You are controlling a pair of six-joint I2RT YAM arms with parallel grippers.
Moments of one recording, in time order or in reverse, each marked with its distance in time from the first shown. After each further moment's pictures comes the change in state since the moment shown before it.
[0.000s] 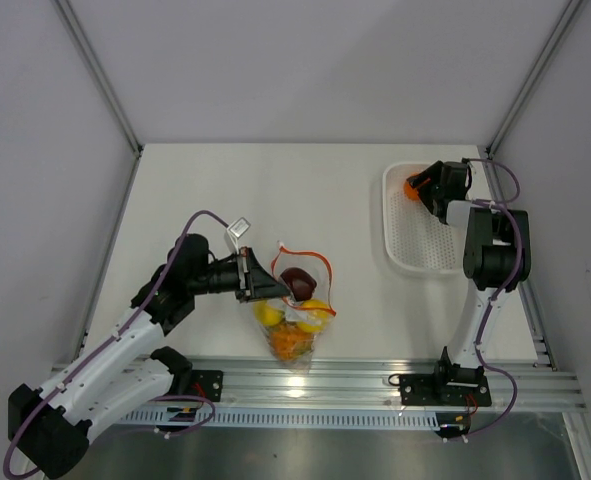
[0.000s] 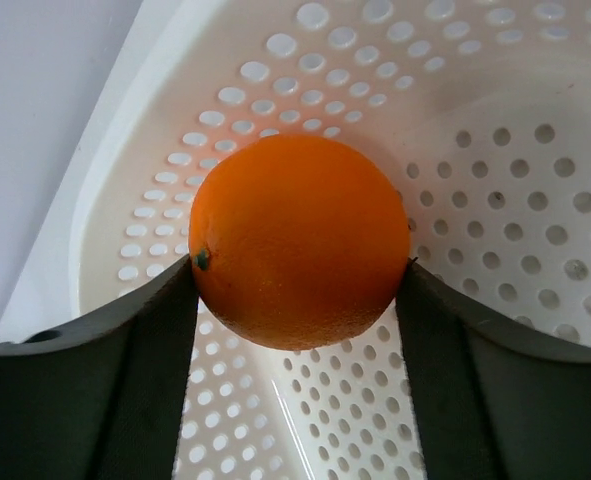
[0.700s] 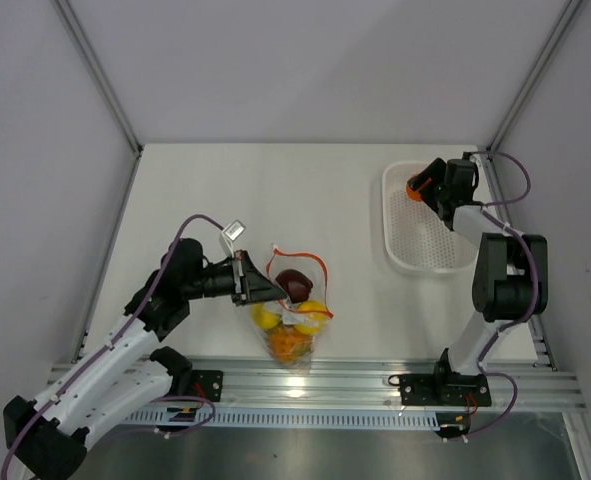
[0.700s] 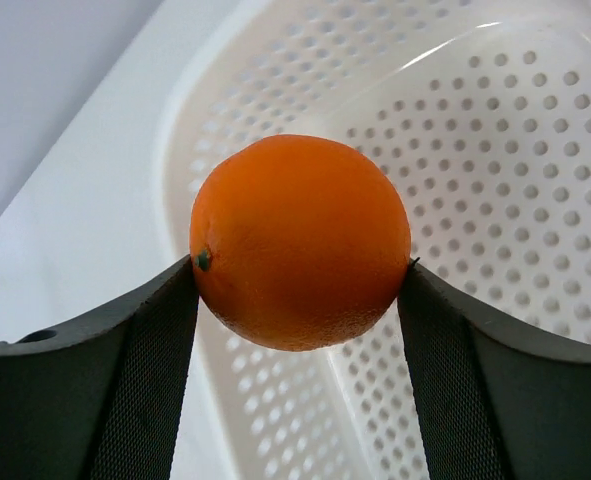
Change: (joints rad) left arm 0.000 -0.061 -0.010 -0.032 -0.009 0.000; right arm 0.032 -0.256 -0.119 -0.146 0.023 -0.125
